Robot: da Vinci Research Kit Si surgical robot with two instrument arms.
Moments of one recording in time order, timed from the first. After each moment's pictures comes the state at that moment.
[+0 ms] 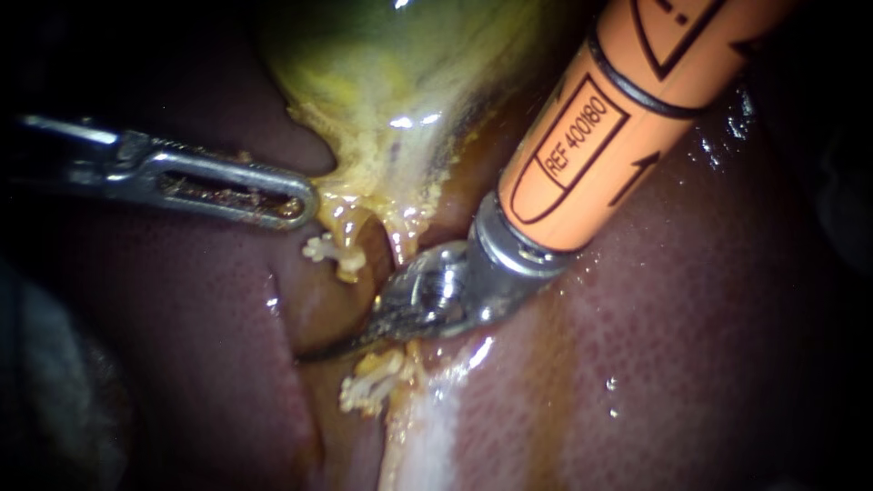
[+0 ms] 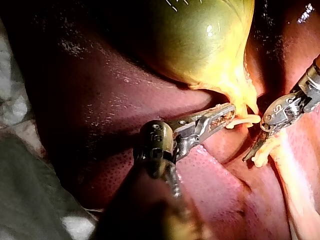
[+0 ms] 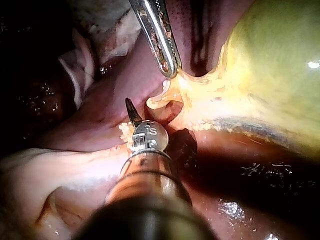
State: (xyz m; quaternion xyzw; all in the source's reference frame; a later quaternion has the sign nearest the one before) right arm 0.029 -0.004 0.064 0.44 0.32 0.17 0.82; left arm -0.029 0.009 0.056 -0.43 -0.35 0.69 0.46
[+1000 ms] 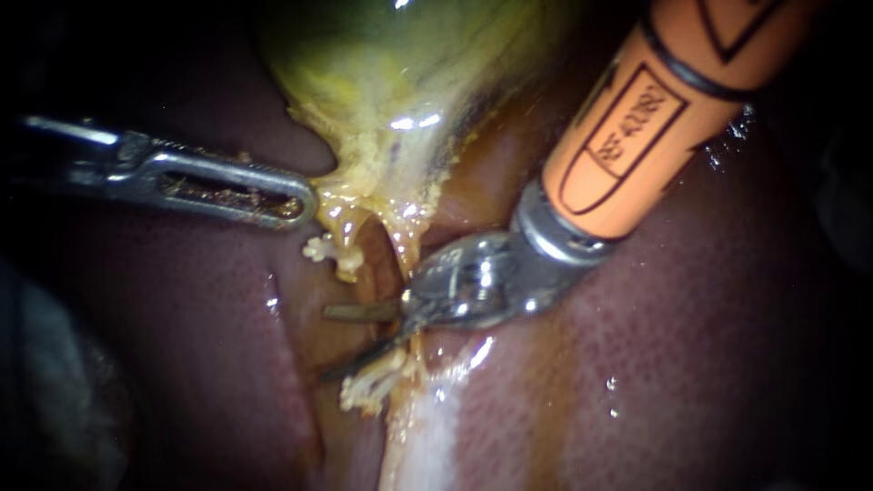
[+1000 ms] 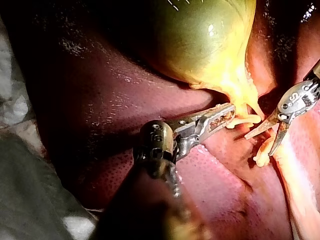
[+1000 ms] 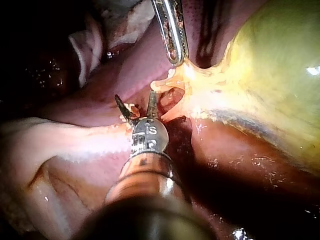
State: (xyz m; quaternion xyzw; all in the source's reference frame) right arm 0.025 -0.002 0.060 0.26 0.40 0.15 0.87; left arm -0.029 0.009 0.057 -0.43 -0.35 0.69 0.46
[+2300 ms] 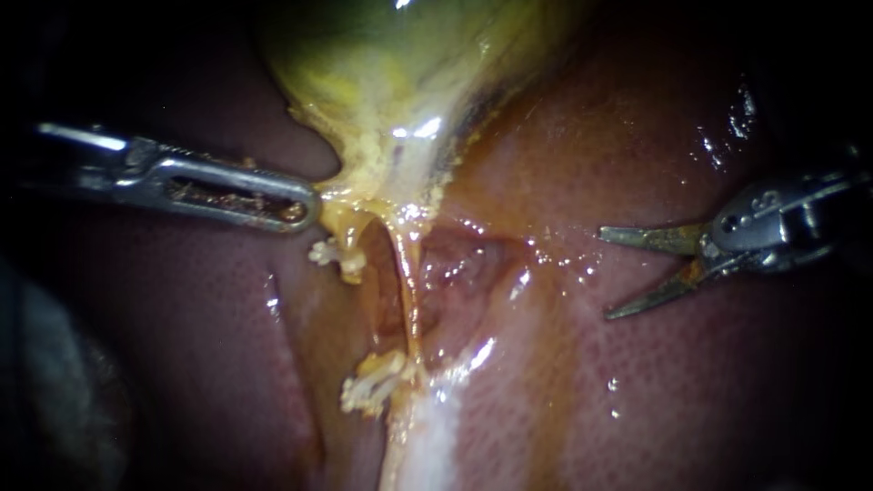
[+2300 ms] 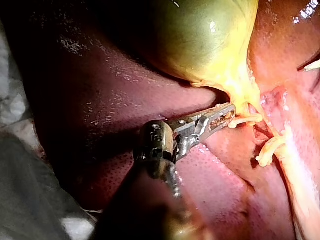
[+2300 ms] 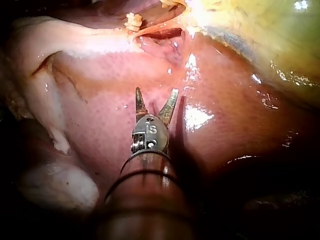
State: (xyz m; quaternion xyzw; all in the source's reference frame) right arm 0.005 0.003 0.056 0.13 0.39 0.14 0.90; left arm -0.030 0.009 0.059 -0.43 -0.35 0.69 0.46
